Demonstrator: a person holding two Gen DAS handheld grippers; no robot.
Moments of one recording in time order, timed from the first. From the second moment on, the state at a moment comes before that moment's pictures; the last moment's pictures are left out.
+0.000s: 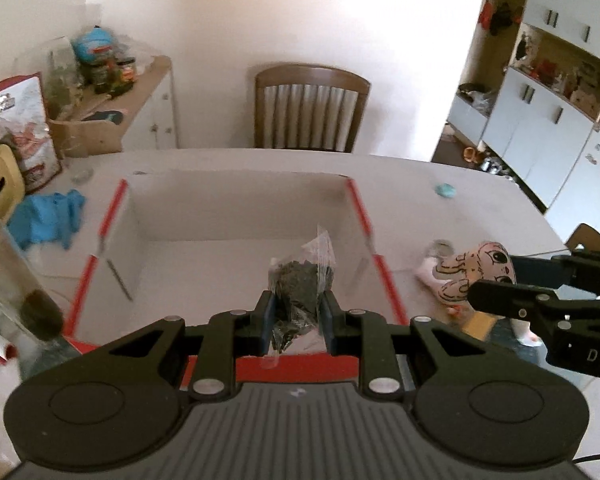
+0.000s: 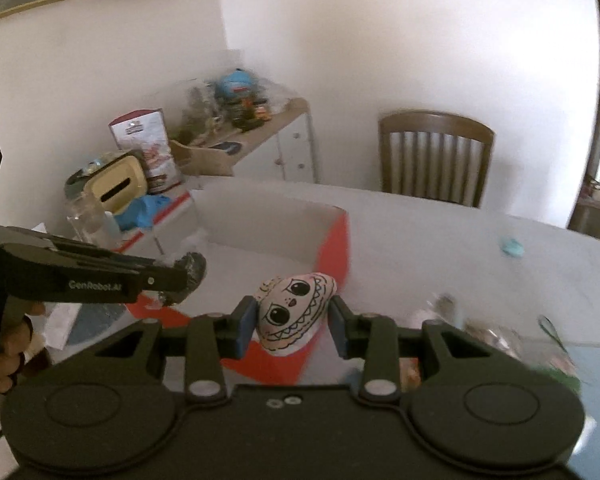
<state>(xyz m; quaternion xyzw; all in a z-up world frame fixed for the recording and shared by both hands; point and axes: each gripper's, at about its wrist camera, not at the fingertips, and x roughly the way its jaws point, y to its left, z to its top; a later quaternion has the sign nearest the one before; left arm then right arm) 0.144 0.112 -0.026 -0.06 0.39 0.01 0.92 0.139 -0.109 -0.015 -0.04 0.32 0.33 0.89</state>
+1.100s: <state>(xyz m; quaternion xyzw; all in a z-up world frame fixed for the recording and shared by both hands) 0.271 0.189 -0.124 0.03 0.54 0.03 0.84 0.225 0.053 -0.113 -0.14 0.48 0.31 0.81</state>
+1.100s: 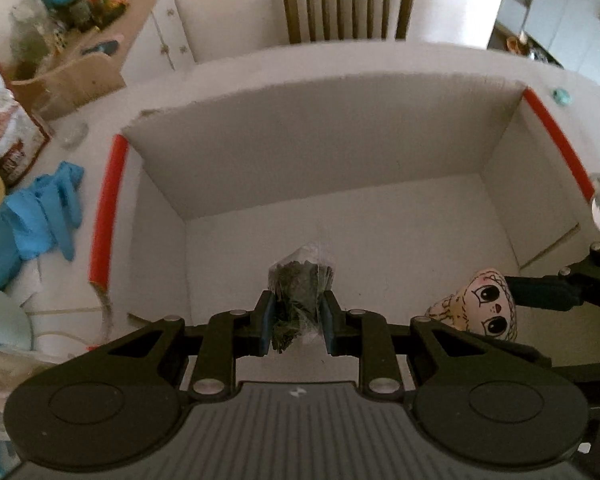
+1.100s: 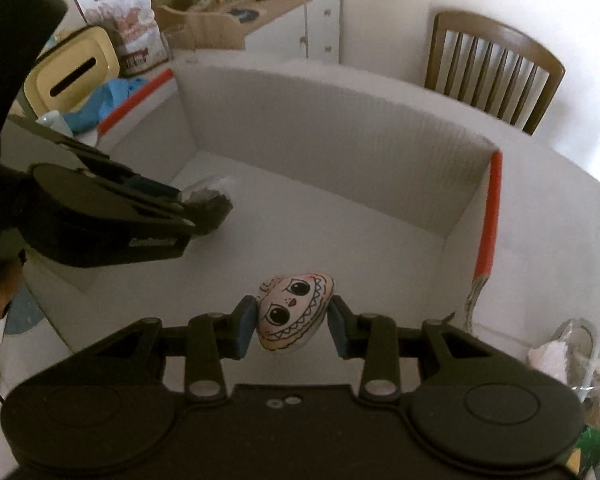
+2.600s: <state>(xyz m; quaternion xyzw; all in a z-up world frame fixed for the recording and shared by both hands) 0.219 0.163 -0.043 0.02 0.46 0.00 0.89 0.179 -0.002 -0.030 -0.06 0.42 0.32 0.84</state>
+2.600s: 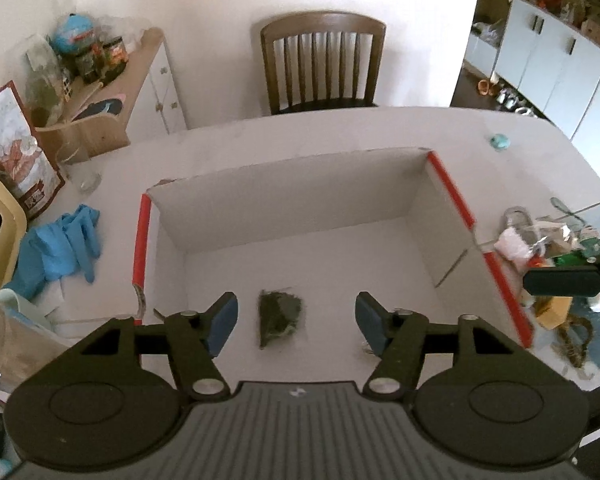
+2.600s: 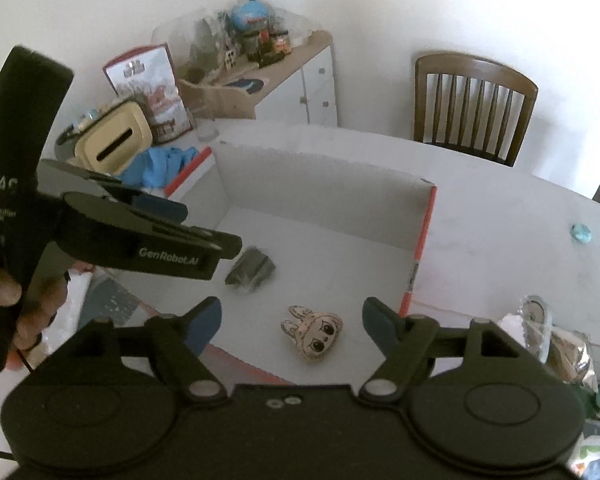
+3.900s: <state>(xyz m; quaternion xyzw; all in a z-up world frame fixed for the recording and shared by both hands) 0.136 -0.022 -0.005 0.01 0.37 -0.05 0.93 0.100 -0.263 -0.006 -0.01 0.32 0.25 0.91</state>
